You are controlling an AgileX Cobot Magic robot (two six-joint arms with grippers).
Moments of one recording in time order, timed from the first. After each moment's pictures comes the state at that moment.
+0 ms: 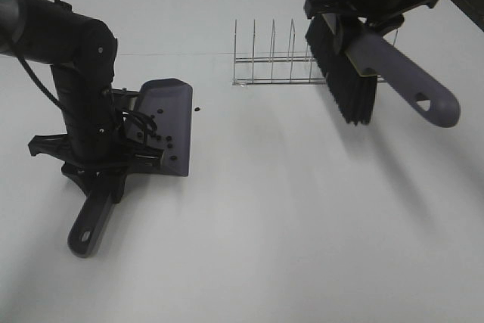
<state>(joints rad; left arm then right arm) -0.44 2.16 -1.34 0.00 0.97 -0.36 0.27 2.04 -1.73 -0.09 1.04 0.11</state>
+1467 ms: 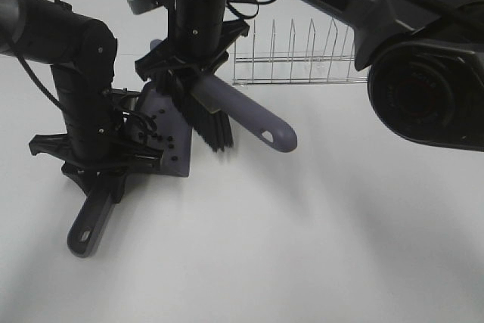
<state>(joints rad) -0.44 2.16 -1.34 0.00 0.97 -0.34 0.65 2.53 -2.42 -0.12 1.22 0.02</state>
